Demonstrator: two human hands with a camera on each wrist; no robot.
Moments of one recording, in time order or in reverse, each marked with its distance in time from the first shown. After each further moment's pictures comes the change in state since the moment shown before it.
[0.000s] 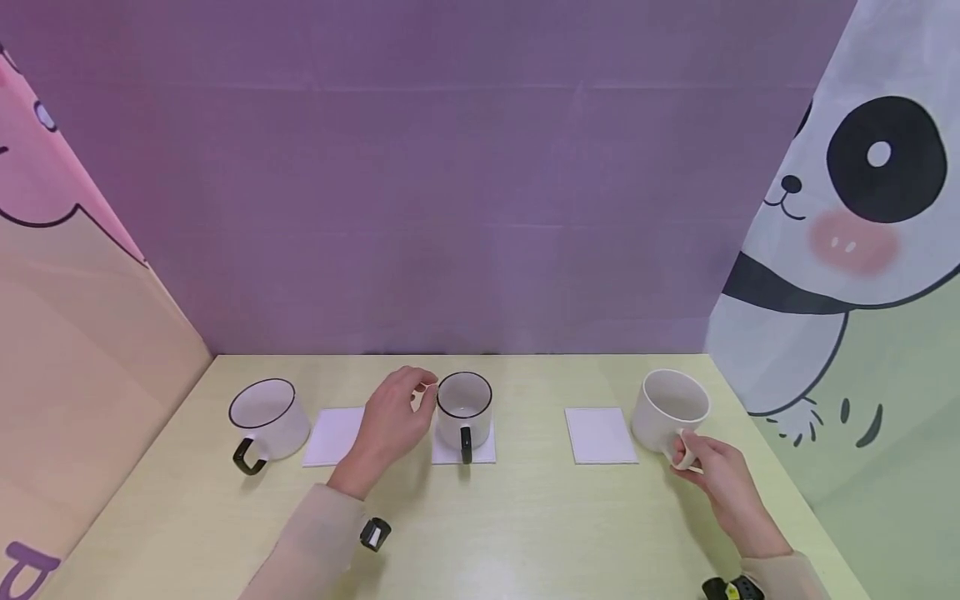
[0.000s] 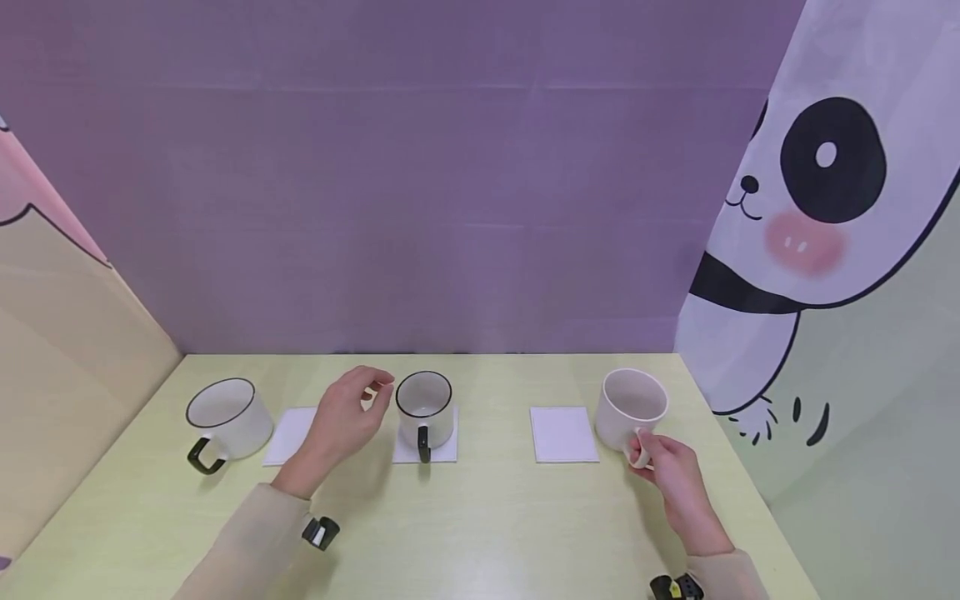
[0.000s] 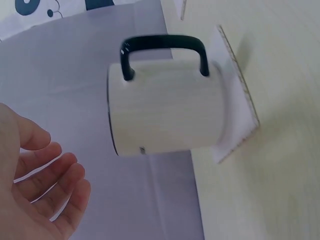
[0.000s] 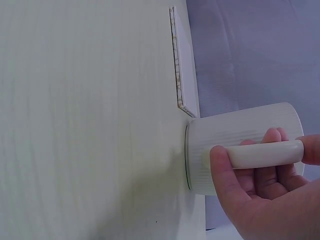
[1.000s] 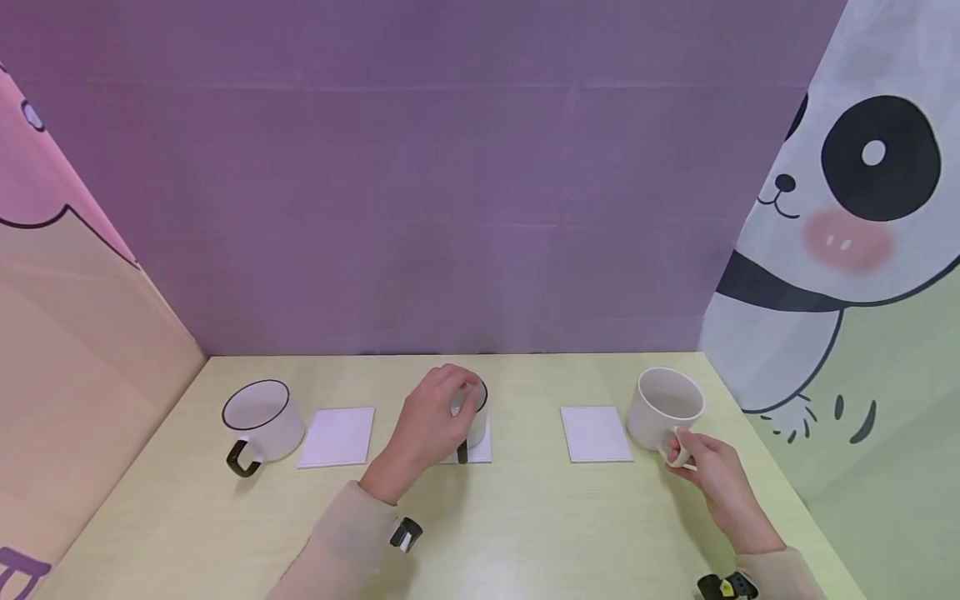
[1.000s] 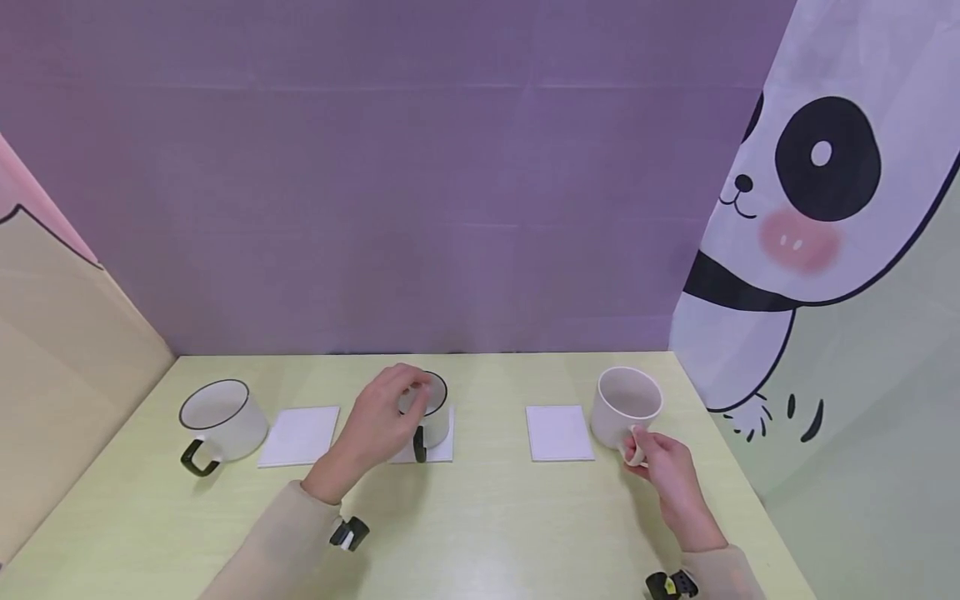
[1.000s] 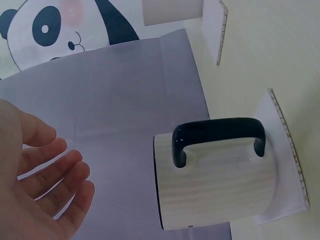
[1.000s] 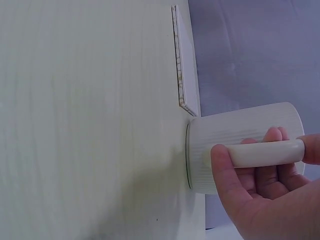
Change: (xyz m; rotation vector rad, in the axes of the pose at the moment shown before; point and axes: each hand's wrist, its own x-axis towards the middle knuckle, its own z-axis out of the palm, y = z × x) left_hand 0.006 0.047 0.019 -0.067 -0.031 0.160; right_hand 0.002 0.001 0.001 0.009 0.009 -0.010
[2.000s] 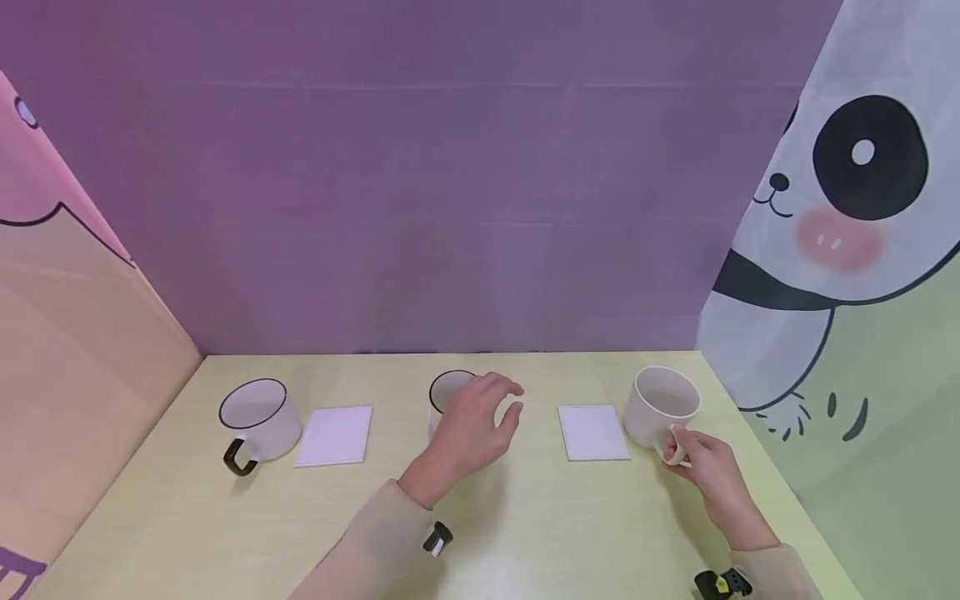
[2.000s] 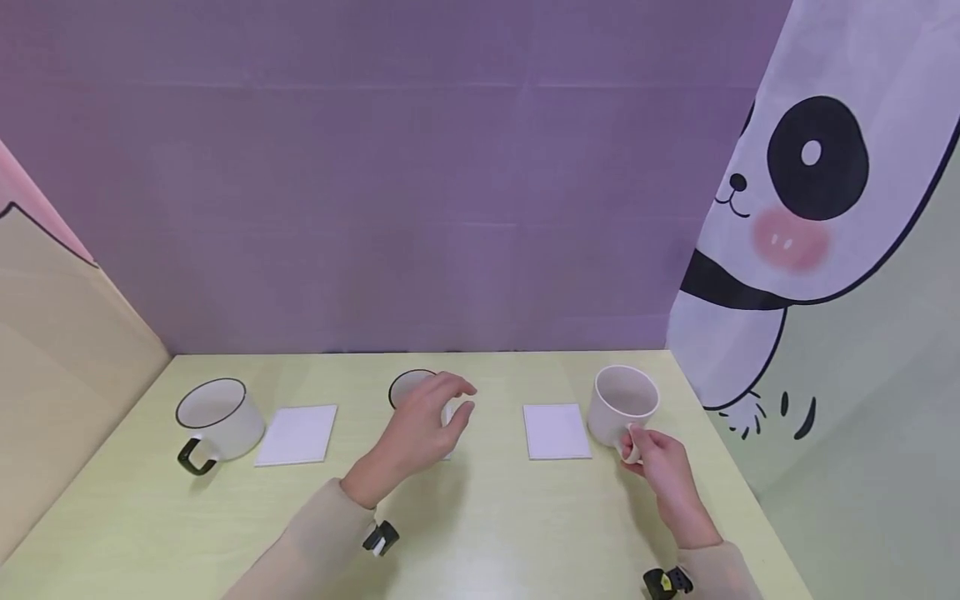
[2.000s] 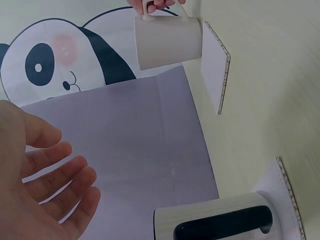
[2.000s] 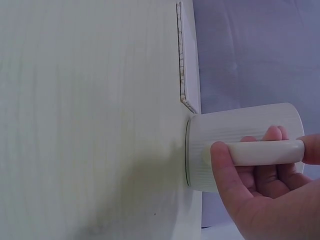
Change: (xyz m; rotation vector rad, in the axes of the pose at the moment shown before) left_hand 0.007 0.035 0.031 0.011 -0.079 0.106; right_hand 0.002 0.002 0.000 -0.064 0.016 -0.028
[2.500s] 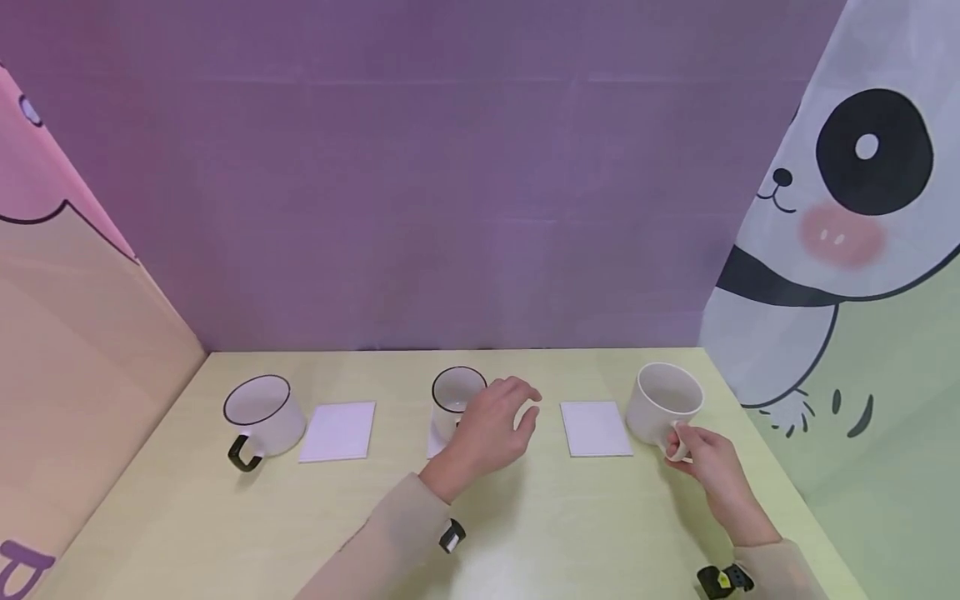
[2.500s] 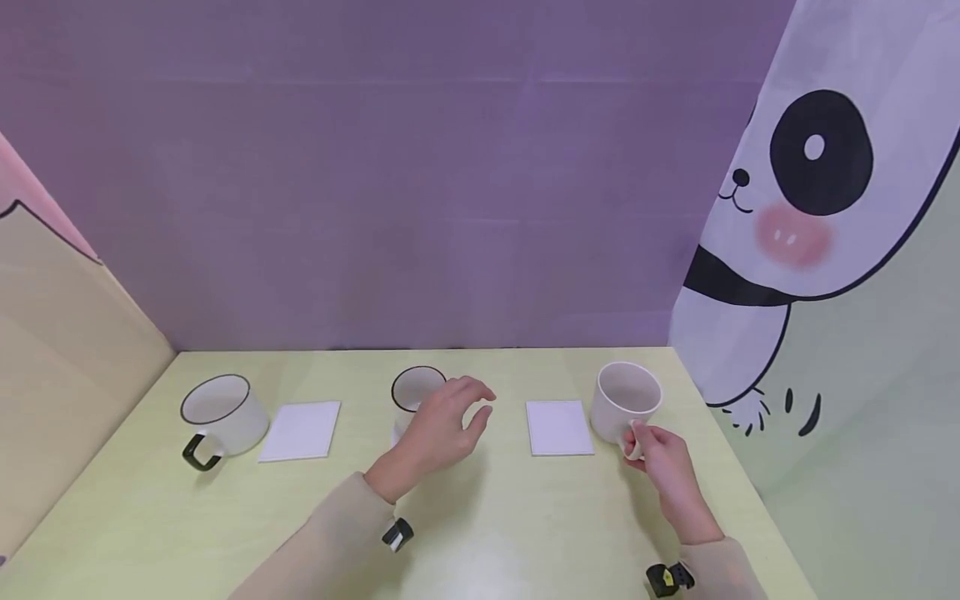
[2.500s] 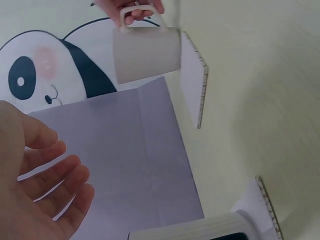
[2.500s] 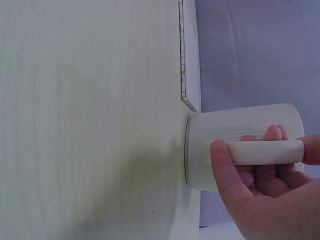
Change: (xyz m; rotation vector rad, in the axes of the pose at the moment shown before) left_hand 0.003 0.001 0.021 0.020 -0.078 0.037; right_hand -0.002 -0.002 0.001 -0.058 -0.007 -0.005
